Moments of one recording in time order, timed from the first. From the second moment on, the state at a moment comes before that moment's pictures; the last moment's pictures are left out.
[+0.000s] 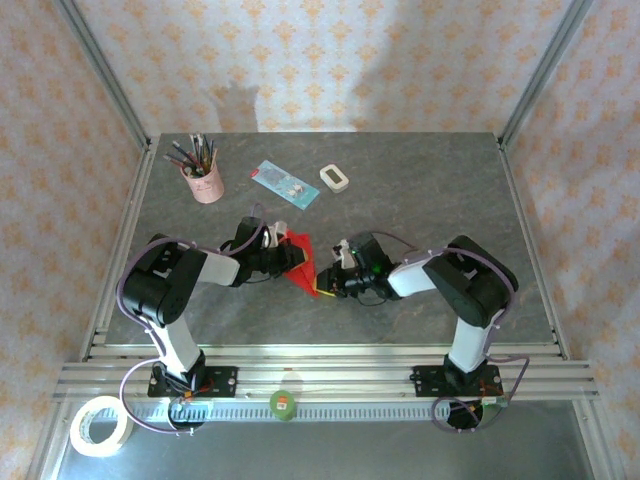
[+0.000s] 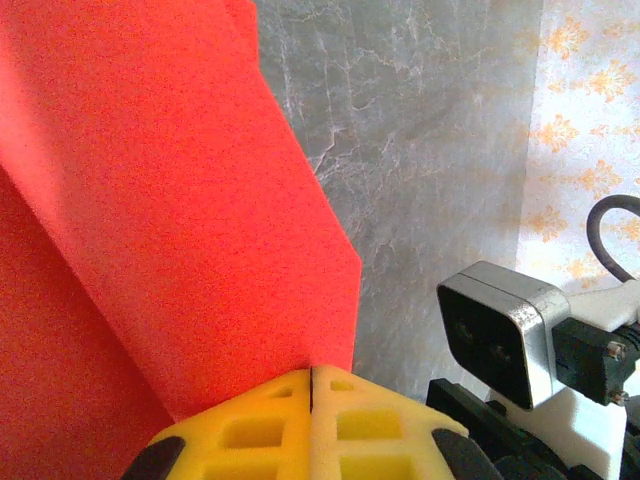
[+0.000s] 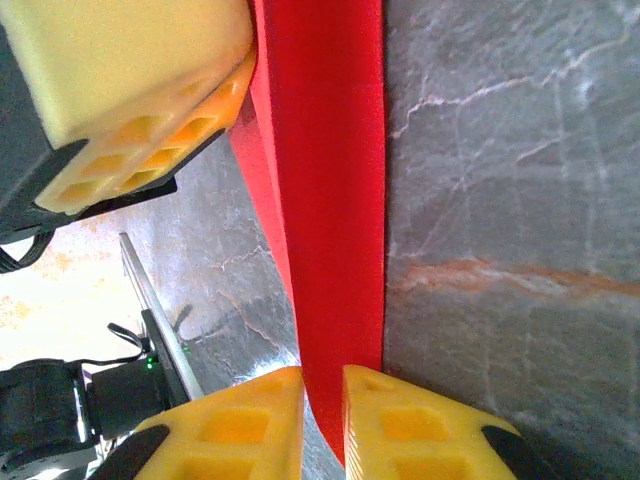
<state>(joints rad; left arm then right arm) -0.35 1.76 0.62 0.44 0.65 -0.92 0.68 1.80 0.64 0.41 -0.68 0.92</state>
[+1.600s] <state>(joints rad) -0.35 1.79 0.62 0.42 0.62 -0.92 0.67 1.82 0.66 0.37 -0.70 0.88</state>
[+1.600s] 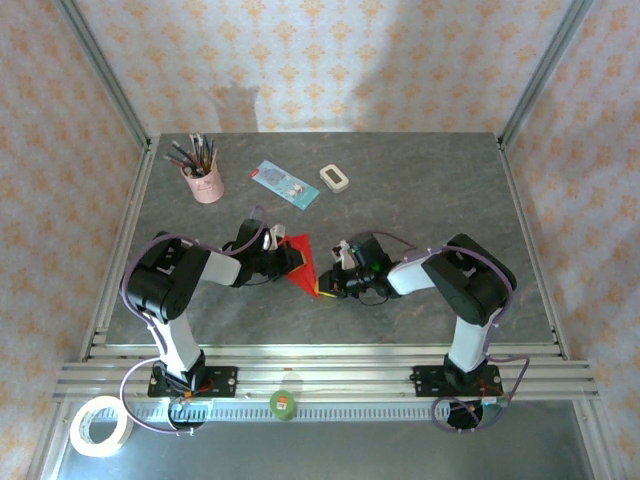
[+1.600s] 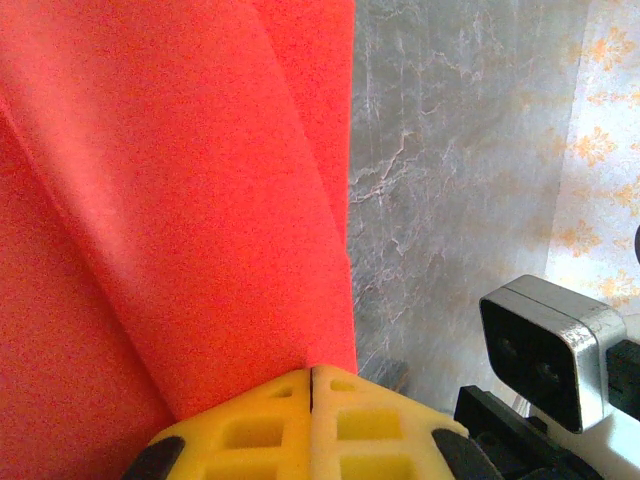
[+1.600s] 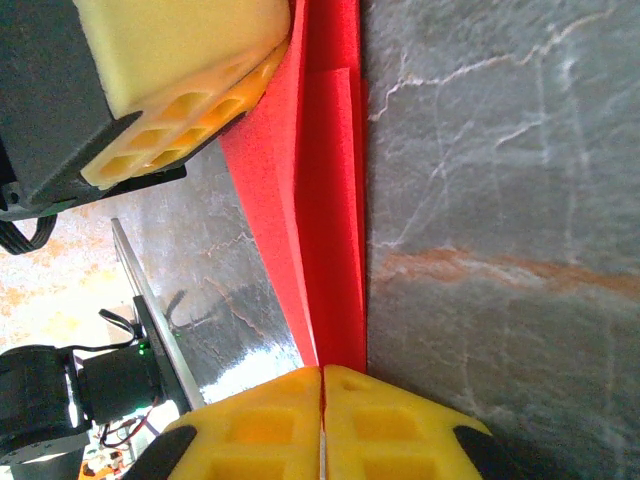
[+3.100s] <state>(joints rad) -0.35 1.79 0.64 0.39 0.63 -0.92 0.69 1.85 0.89 0.09 -0.45 0.77</state>
